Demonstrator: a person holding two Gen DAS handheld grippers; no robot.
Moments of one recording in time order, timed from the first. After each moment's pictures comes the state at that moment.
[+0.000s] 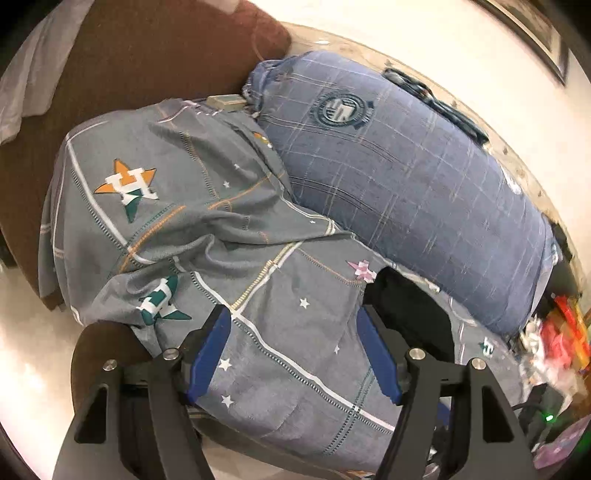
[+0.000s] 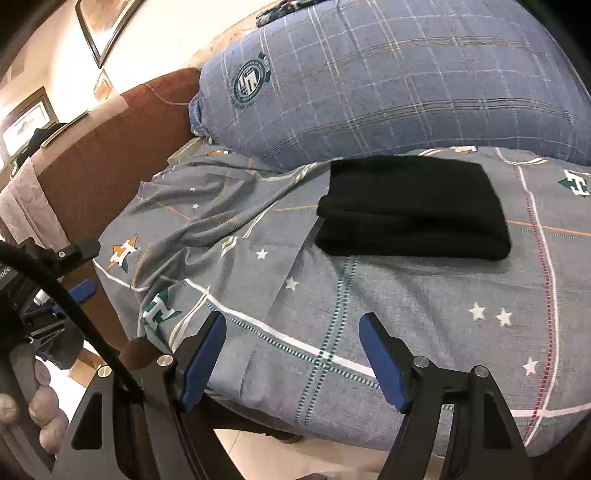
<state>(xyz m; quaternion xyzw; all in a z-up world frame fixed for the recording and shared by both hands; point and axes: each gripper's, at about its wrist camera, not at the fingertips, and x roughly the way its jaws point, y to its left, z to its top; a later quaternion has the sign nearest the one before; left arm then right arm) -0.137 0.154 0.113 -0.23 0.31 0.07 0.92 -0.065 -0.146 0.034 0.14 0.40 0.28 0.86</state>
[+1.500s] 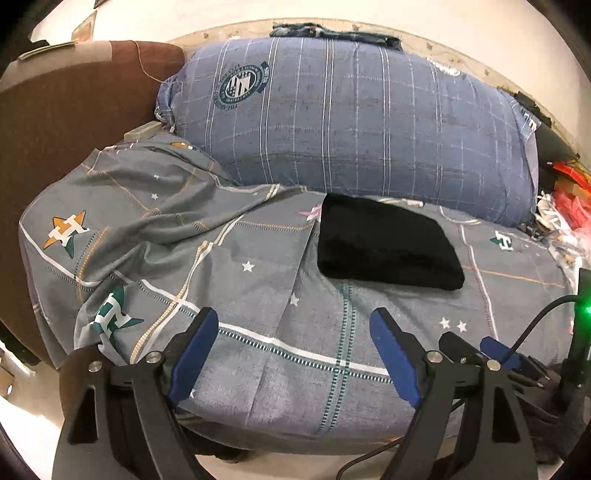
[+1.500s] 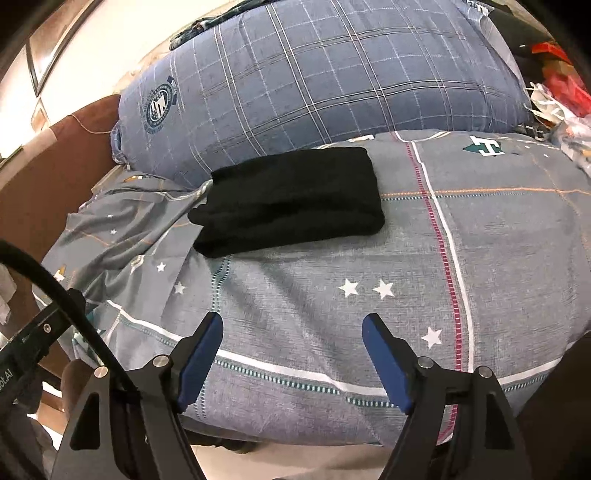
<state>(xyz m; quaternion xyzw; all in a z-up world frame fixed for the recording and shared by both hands) -0.129 0.036 0.077 -0.03 0.35 0.02 0.94 -0.068 -0.215 -0.002 0.15 0.41 0.13 0.89</state>
